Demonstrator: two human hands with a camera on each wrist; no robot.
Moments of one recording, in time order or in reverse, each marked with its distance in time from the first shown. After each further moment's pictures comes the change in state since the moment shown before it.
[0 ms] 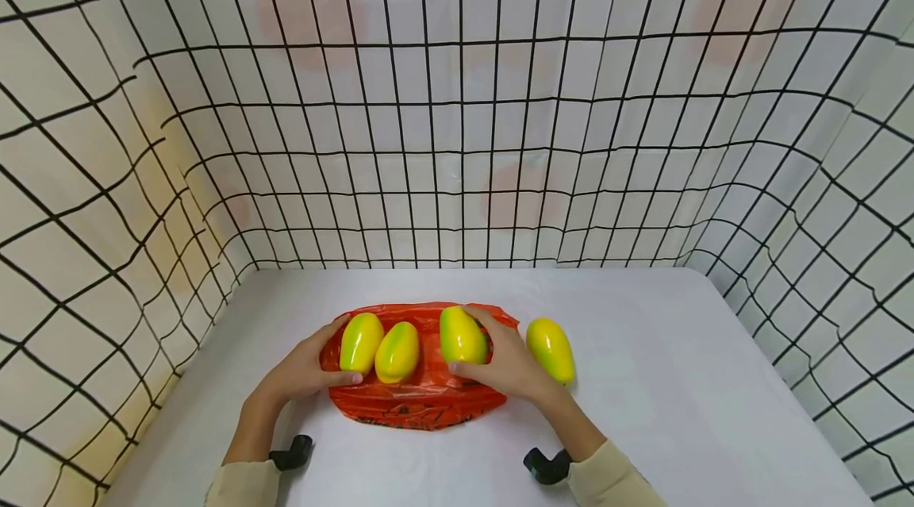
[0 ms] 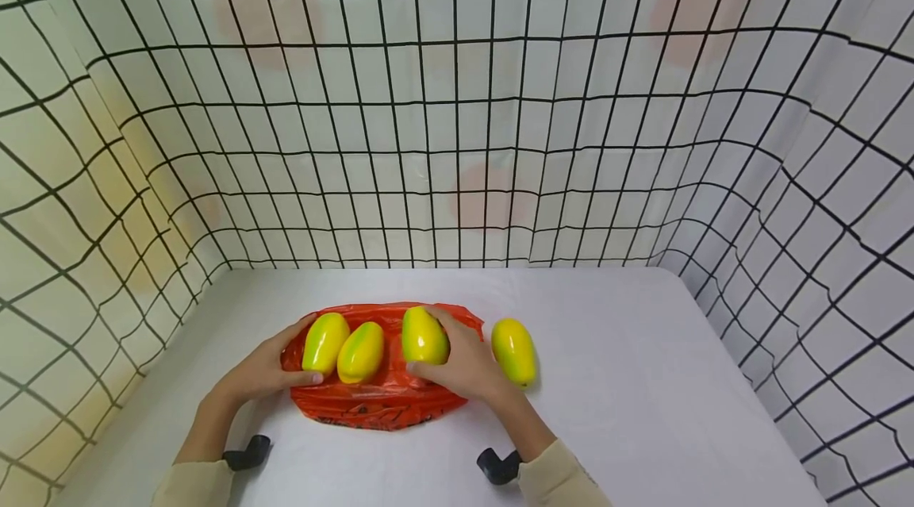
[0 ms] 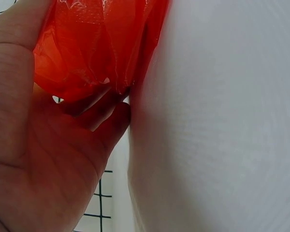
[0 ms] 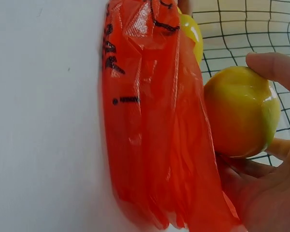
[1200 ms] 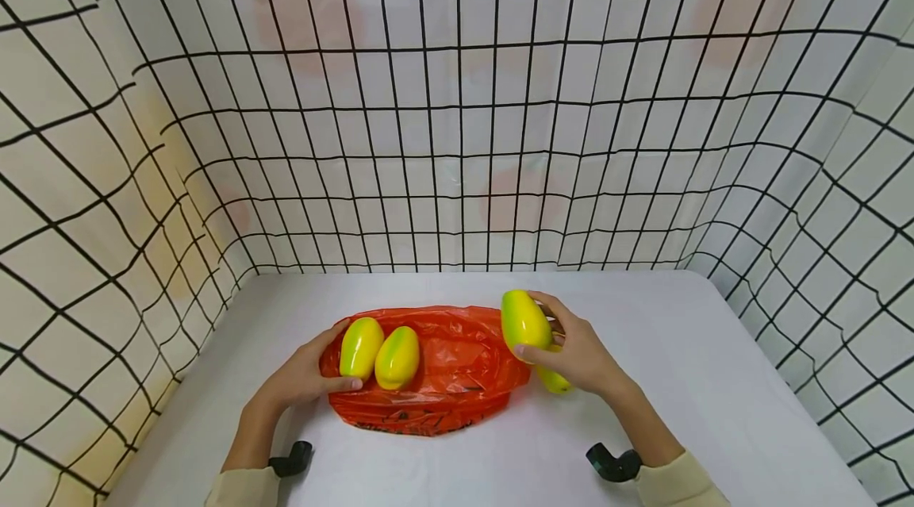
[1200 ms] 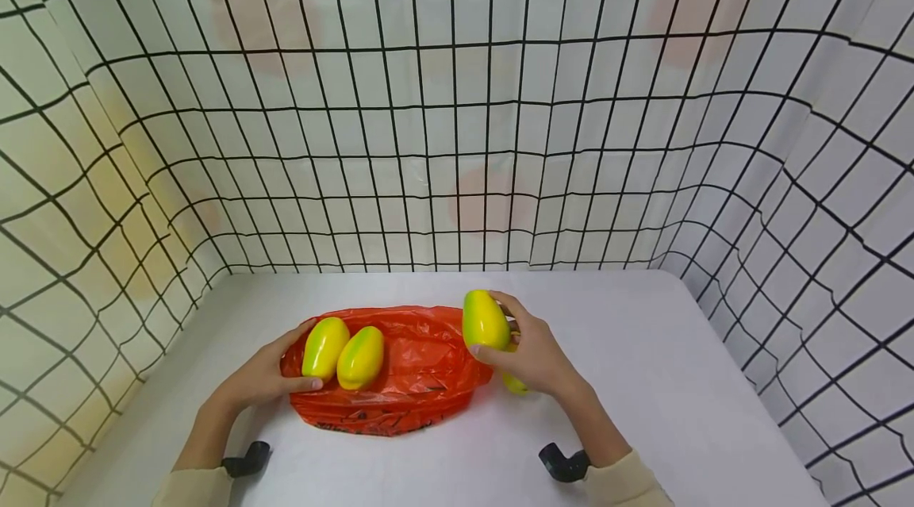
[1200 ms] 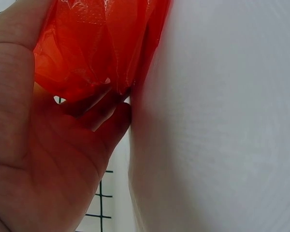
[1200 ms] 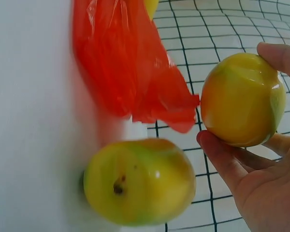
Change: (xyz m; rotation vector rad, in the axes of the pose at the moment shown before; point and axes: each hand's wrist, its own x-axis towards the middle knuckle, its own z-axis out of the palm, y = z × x) left_hand -0.002 0.004 0.000 0.009 0.012 0.019; right_hand -0.025 0.041 -0.079 0.073 0.087 0.003
